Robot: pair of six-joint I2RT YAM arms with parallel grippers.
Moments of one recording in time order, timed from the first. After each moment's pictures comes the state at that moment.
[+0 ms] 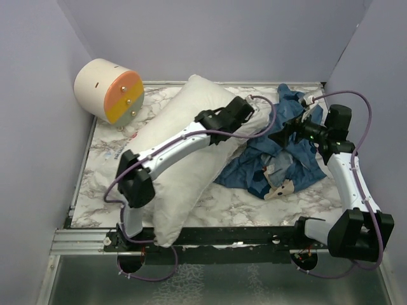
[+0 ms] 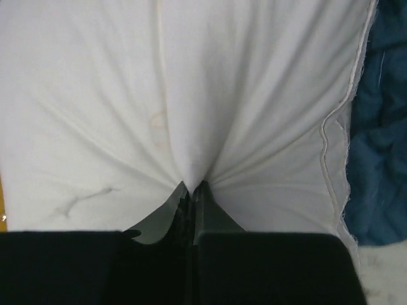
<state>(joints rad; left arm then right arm) -0.90 2.02 2.02 -0.88 -0.48 0.15 -0.15 1.19 0.94 -0.23 -0.89 -0.20</state>
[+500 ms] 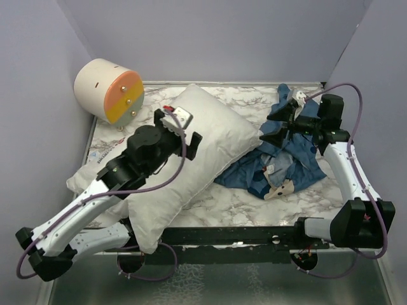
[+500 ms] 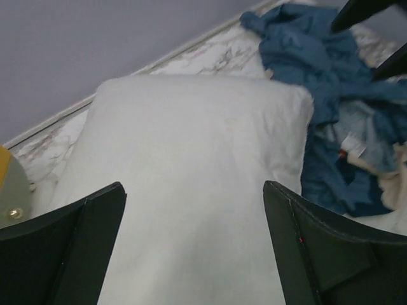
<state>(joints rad) -0.85 1.01 1.12 -0.36 -0.27 0.12 -0.09 1.27 1.05 -0.27 -1.19 -0.41</state>
